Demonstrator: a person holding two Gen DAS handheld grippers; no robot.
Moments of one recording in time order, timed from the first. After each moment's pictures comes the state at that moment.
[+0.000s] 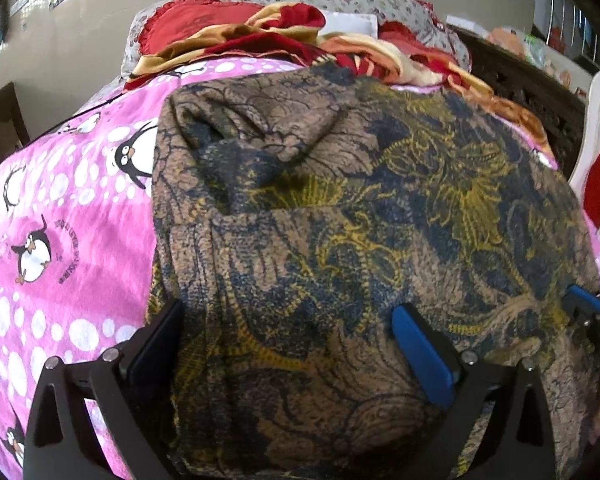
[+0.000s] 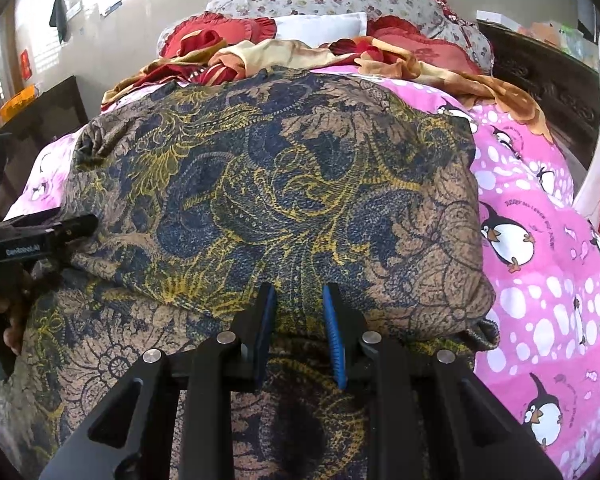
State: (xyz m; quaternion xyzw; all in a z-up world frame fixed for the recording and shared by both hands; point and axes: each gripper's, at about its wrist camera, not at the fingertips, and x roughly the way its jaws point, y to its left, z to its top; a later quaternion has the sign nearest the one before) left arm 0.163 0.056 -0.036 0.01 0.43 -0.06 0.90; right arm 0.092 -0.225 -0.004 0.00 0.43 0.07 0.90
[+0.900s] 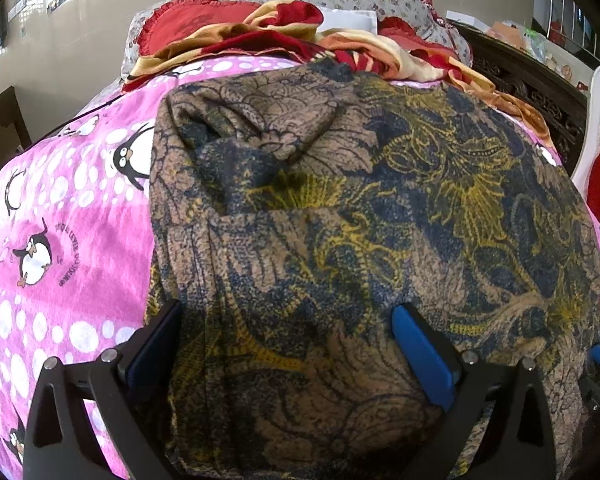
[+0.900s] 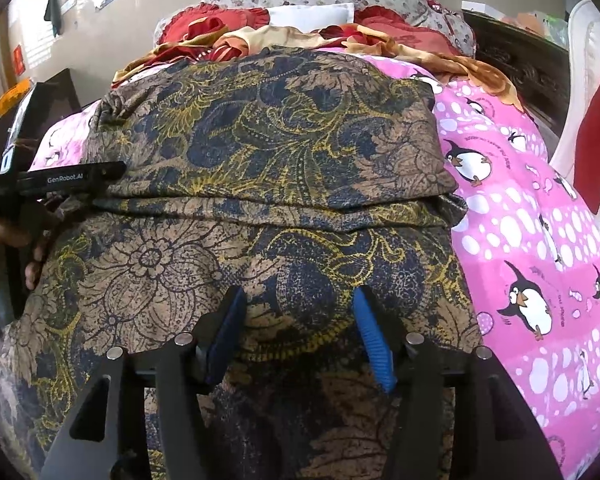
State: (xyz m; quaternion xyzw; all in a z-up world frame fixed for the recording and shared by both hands) left arm 0.164 0.054 -0.036 0.01 0.44 -0.06 0.90; right arm 0.021 -0.223 -0.006 0.00 0.44 0.04 0.89
